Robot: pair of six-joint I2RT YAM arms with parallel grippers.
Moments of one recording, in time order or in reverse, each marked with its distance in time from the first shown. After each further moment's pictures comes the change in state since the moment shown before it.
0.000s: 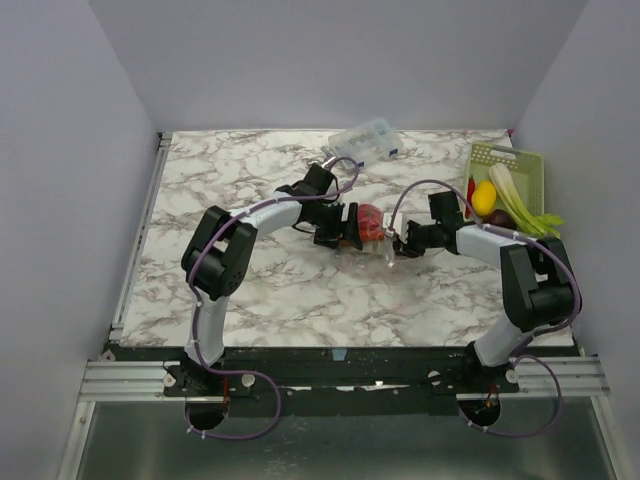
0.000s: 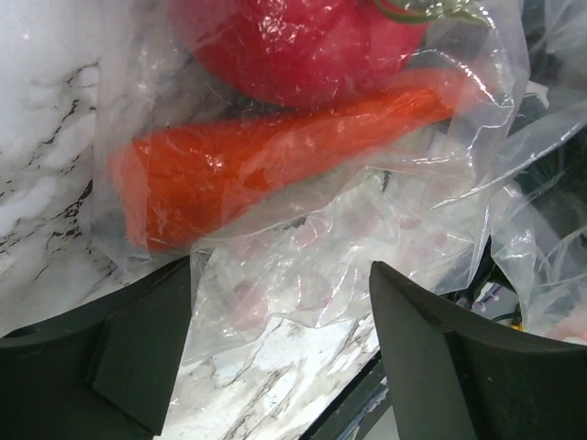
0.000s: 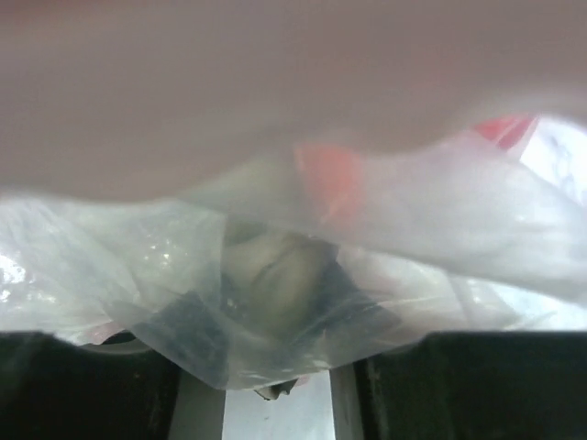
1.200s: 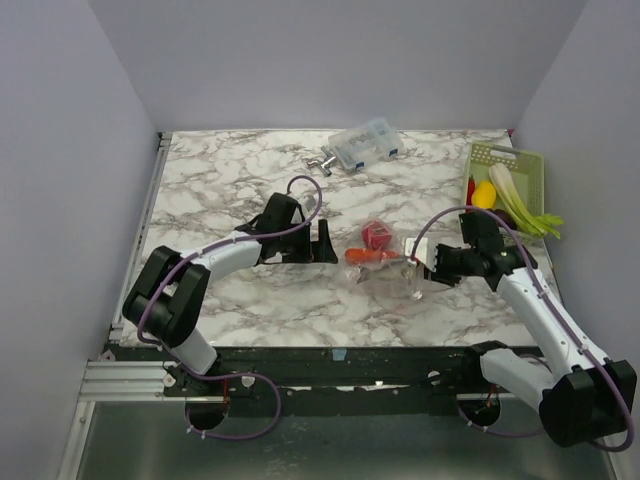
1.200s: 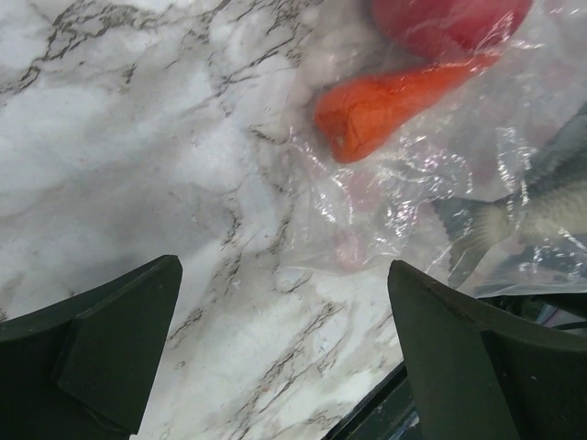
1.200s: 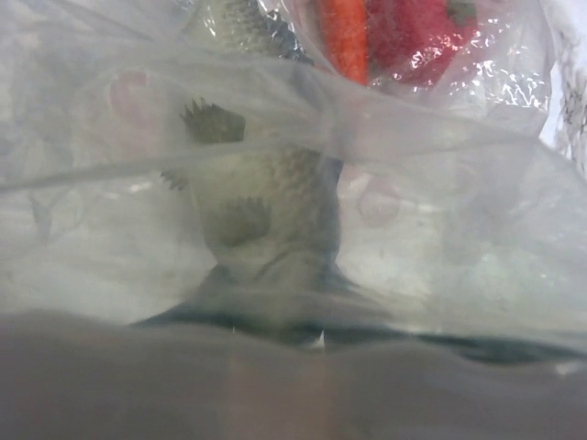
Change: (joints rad) left arm 0.045 -0.441 -0.580 0.310 -0.170 -0.053; right arm 0.003 -0.632 -0.040 -0.653 0.184 -0.050
